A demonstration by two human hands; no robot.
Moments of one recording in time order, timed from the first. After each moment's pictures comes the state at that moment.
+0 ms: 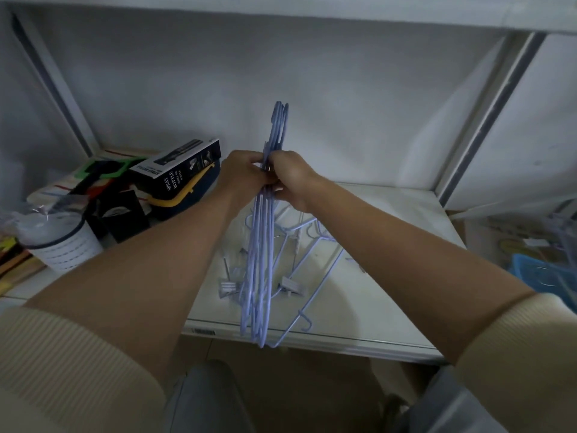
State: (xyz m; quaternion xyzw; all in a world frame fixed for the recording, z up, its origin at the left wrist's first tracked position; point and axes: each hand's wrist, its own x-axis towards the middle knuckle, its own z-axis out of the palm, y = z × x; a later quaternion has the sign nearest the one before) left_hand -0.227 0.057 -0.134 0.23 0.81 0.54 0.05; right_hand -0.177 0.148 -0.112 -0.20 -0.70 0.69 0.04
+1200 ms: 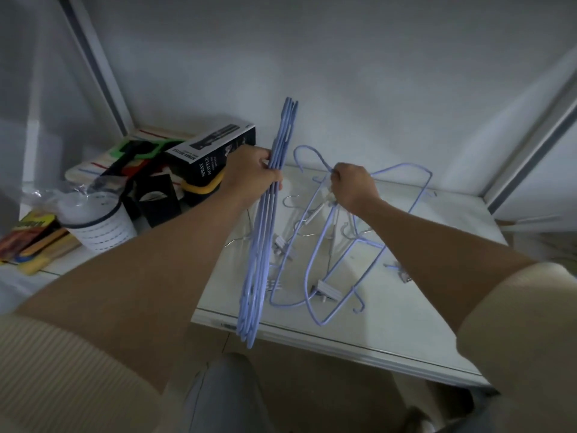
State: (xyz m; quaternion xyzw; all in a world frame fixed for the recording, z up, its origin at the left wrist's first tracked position) left_hand -0.262 0.009 -0.153 0.21 0.85 0.49 -0.01; right_hand -0.219 0.205 -0.183 -0.18 -0.96 0.17 0.15
